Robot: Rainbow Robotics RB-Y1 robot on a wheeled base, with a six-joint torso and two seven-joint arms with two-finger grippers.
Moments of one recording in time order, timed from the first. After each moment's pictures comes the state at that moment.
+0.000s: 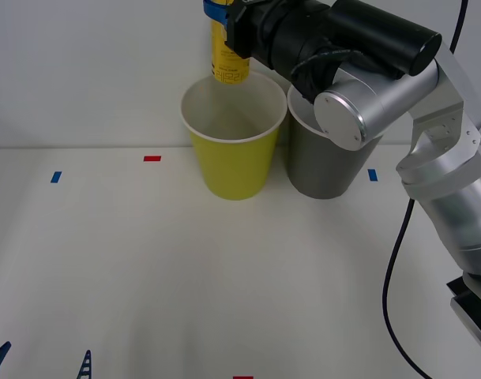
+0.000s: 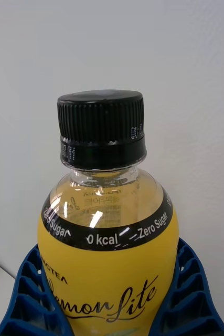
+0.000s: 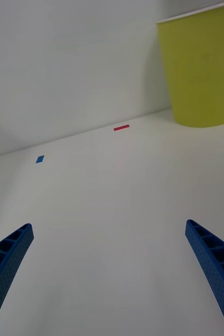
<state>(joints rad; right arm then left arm) -0.83 -0.38 0.36 -1.73 -0.43 0.58 1.28 1.08 0.48 -0.27 -2.06 0.40 -0.63 -1.95</state>
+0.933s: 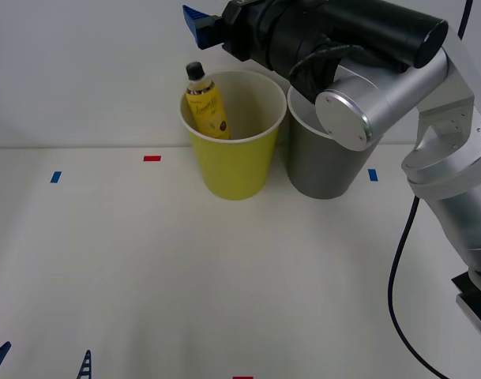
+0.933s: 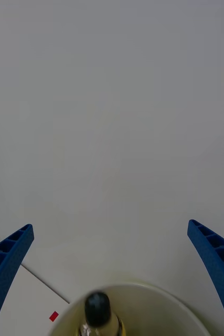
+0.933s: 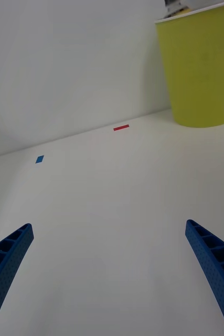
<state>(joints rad) -0.84 -0.42 0.36 -1.88 -0.43 0.76 1.27 1.08 0.48 -0.27 -2.06 0.40 -0.63 -1.95</state>
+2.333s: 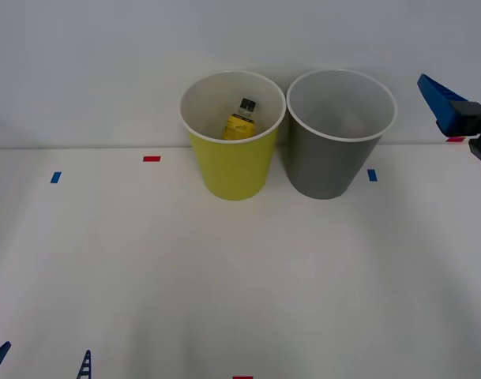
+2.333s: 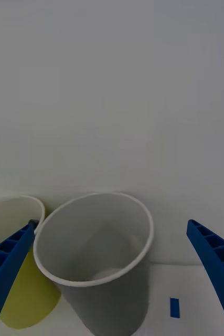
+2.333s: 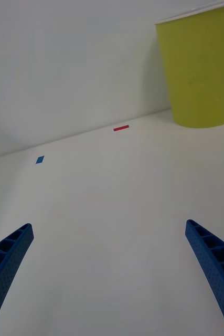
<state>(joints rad) 0.21 -0.62 -0.31 -2.62 -0.58 0.74 1.16 1.08 0.48 -0.27 -2.06 0.40 -0.63 -1.95</state>
